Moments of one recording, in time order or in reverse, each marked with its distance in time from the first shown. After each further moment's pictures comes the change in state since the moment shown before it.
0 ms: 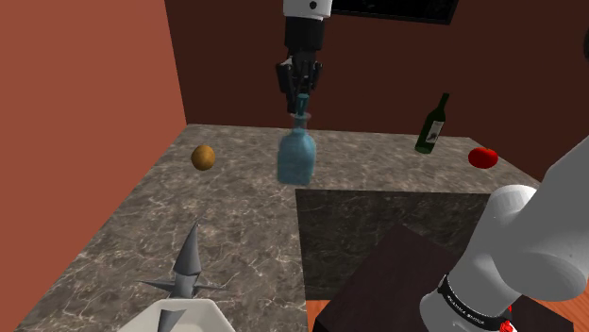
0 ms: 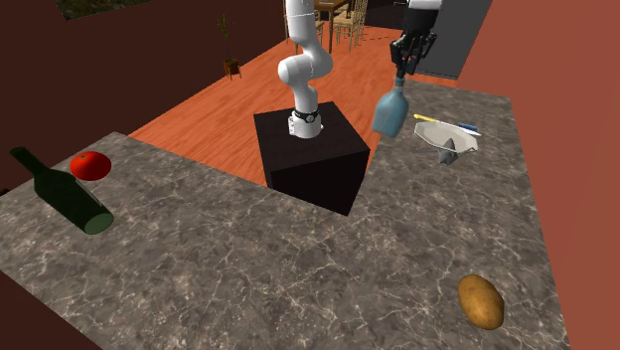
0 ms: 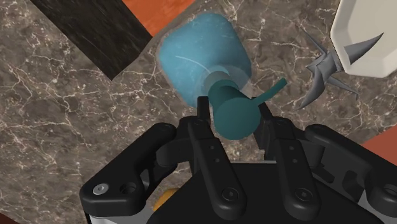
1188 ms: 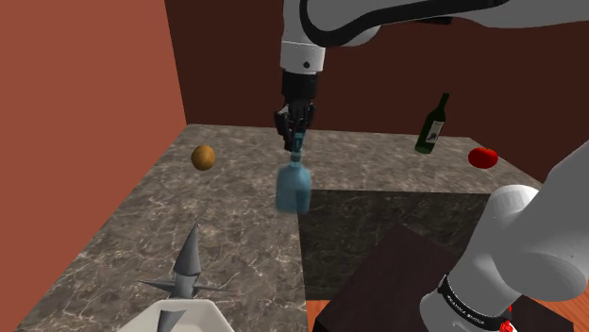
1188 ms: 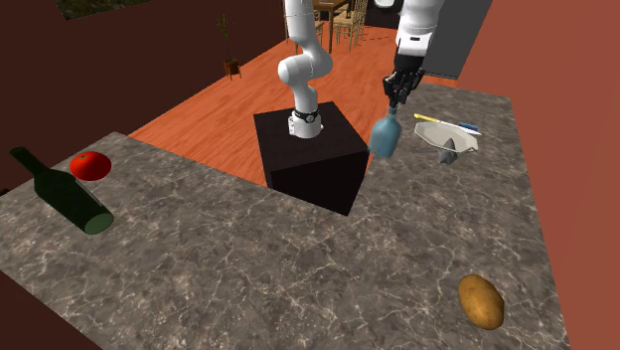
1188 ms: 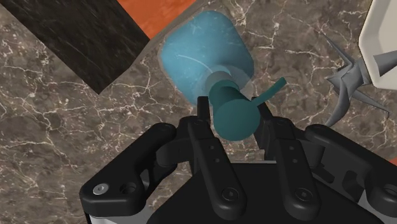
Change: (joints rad) arm 0.003 -0.027 0.005 -0.266 0.005 0.239 -0.010
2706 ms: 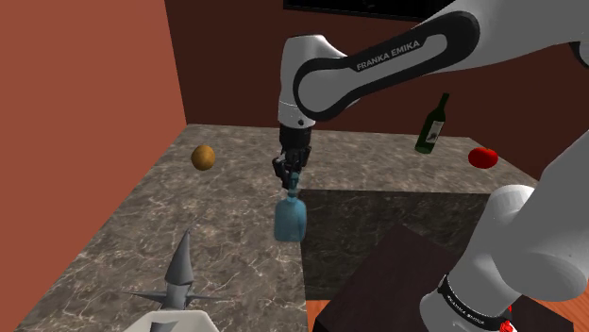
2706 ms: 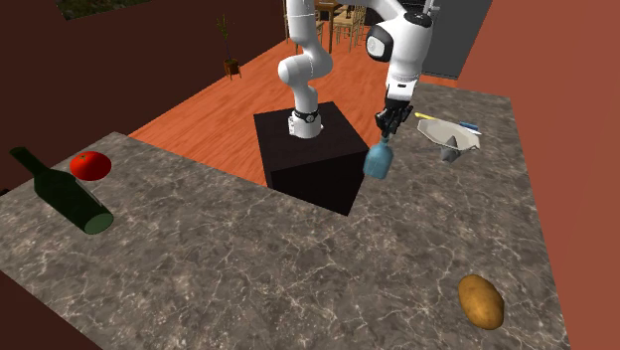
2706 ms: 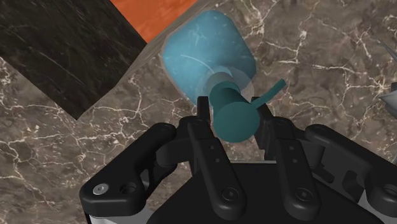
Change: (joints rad) arm 0.003 0.059 0.006 -0.235 0.004 0.294 -0.012
